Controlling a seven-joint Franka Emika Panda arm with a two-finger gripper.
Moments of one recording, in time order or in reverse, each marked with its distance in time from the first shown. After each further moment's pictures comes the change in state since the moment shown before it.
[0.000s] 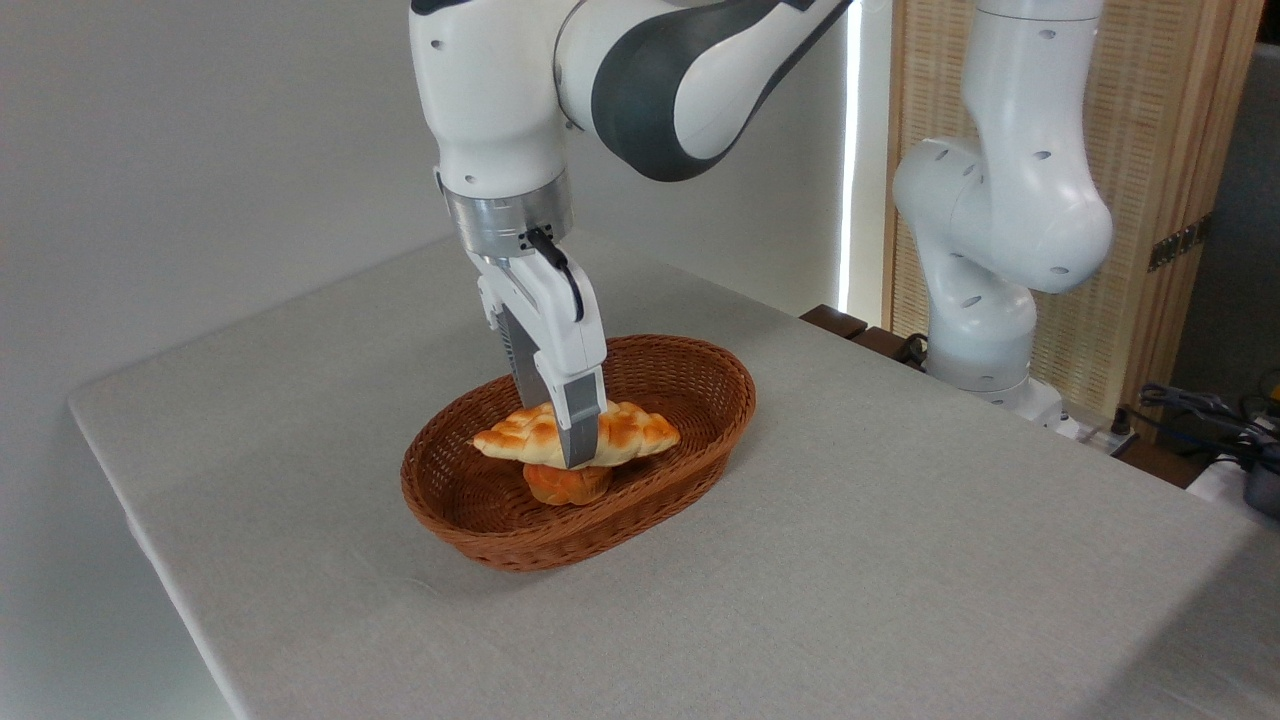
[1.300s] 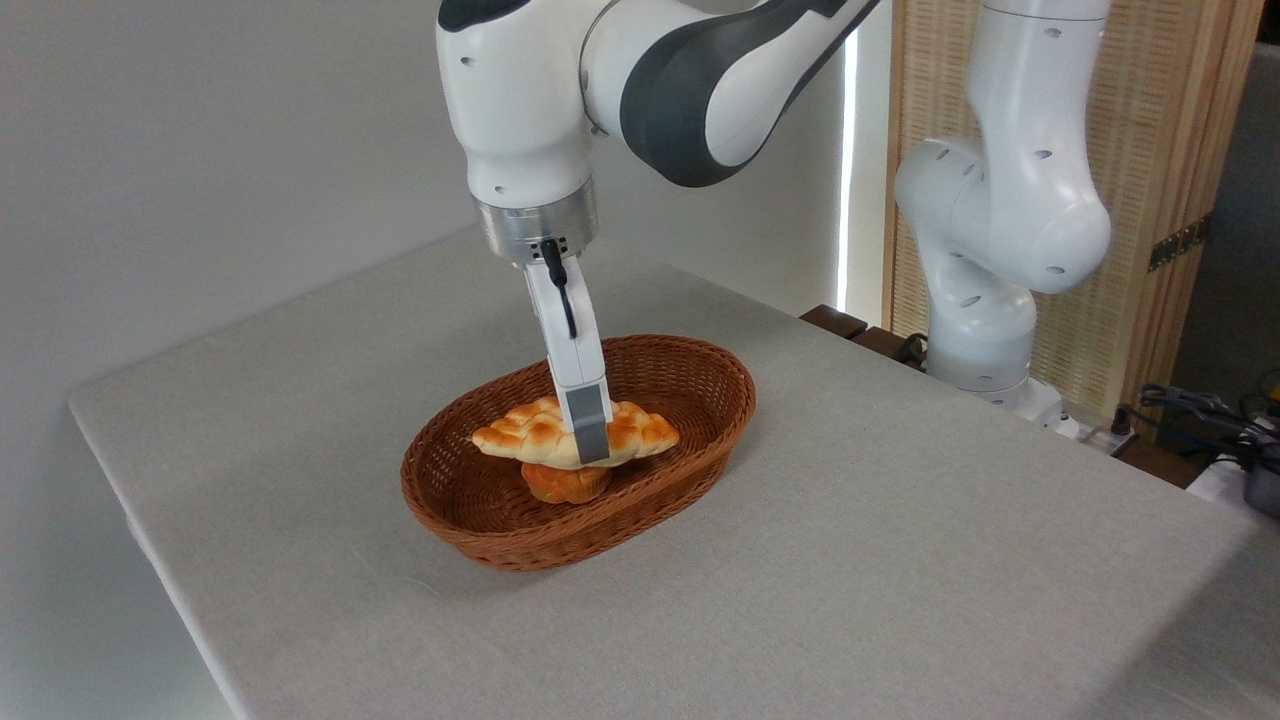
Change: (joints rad) arm -0.029 -0.035 0.043 -0.047 -0.015 -0.034 0.270
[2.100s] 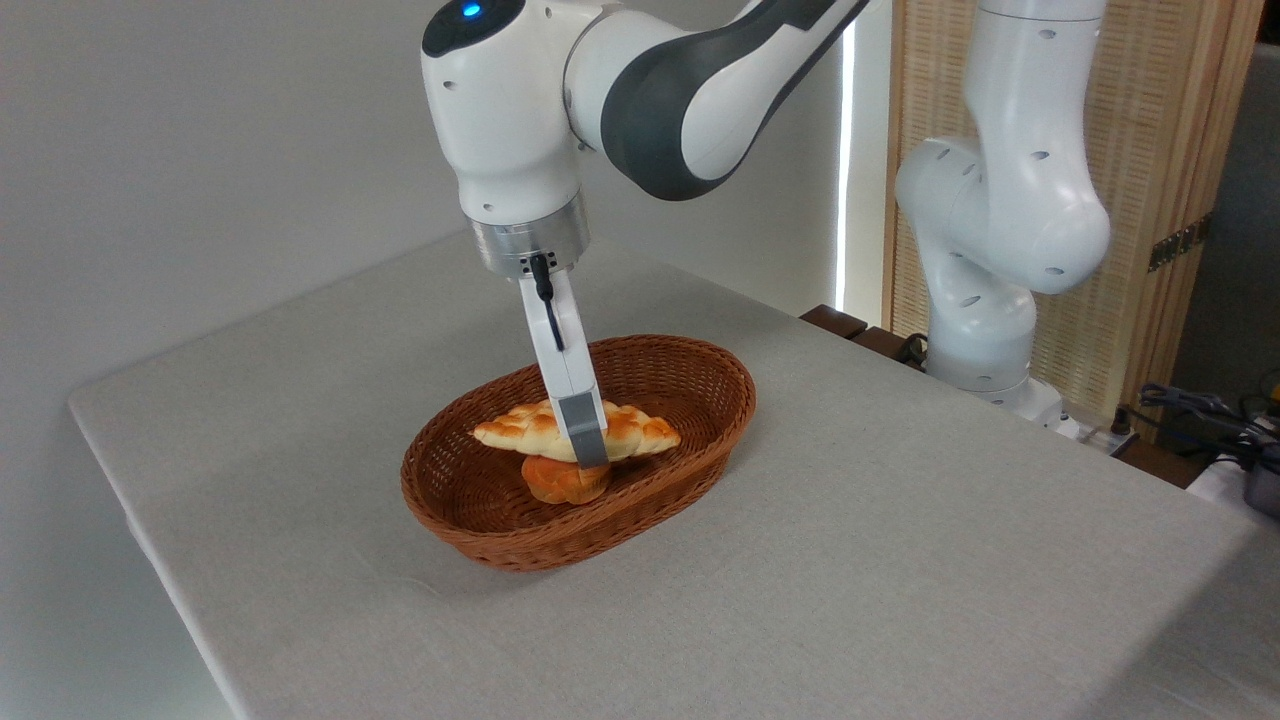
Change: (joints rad) arm -0.010 0.026 -0.012 0.000 0.011 0.000 0.004
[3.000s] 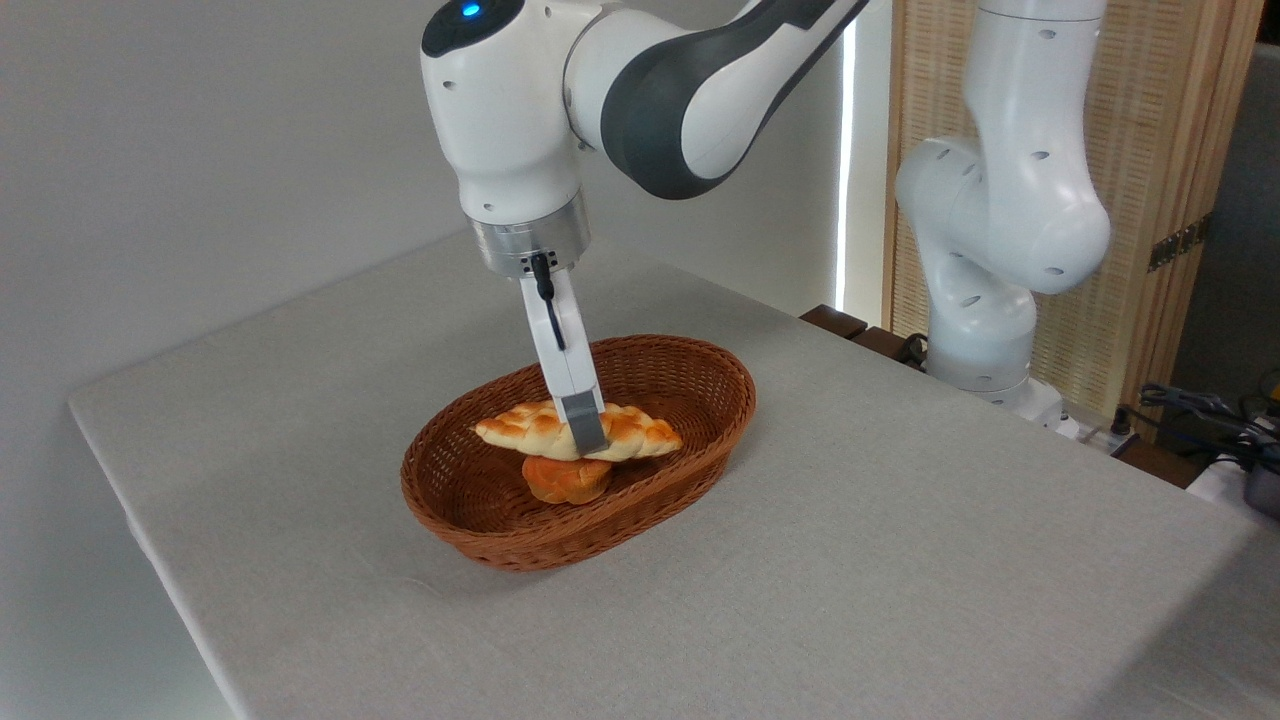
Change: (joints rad) arm 0.001 -0.002 0.003 0.007 0.000 -0.026 -0.001
